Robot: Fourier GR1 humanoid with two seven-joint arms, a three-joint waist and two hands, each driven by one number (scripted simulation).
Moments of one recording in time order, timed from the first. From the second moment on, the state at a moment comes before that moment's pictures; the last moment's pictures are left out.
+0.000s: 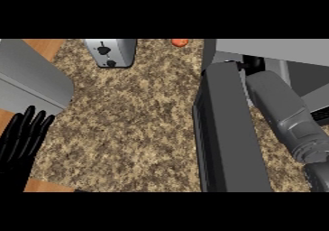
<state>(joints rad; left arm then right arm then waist) 0.20 0.07 0.15 -2.03 0.21 -0.41 -0.08 -1.17 -0.24 -0.16 -0.04 0.17 -0.42 -0.71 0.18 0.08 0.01</state>
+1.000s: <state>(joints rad) 0.20 0.01 0.04 -2.04 0.11 -0.37 -0.10 -1.12 -0.24 -0.21 -0.05 0.13 -0.30 -0.73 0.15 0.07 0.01</state>
